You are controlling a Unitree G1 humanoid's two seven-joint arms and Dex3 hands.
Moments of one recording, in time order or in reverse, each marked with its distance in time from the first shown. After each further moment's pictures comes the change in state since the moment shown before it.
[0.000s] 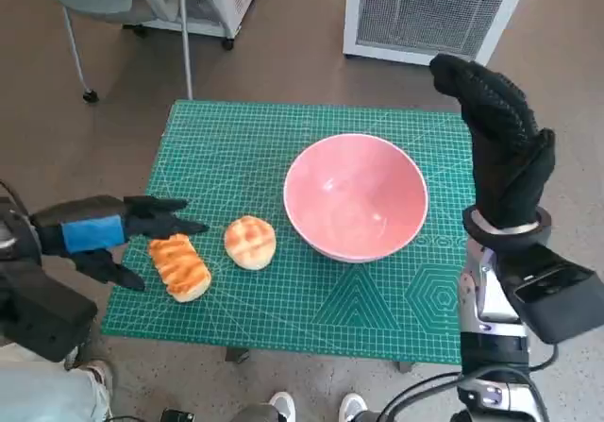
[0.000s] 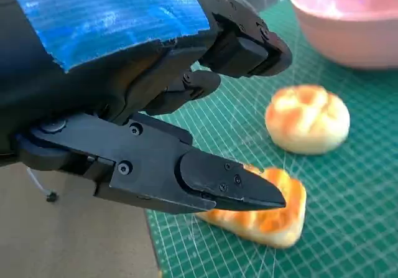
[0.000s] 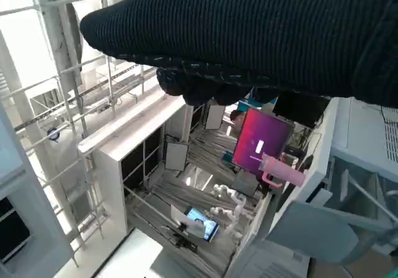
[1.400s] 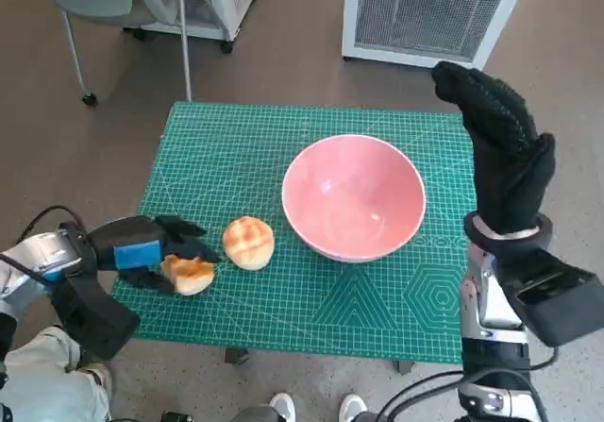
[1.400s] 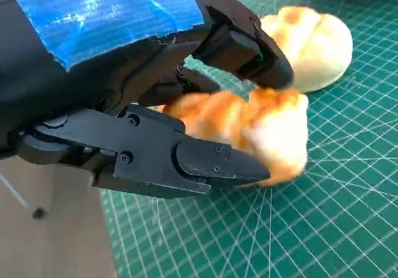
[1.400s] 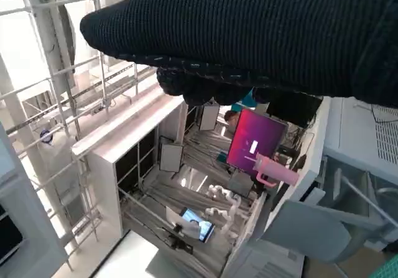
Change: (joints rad) left arm -0.169 -0.099 -0.328 0.406 0.436 -0.151 0.571; right arm 0.027 0.002 -0.002 -0.022 0.003 0.022 0.000
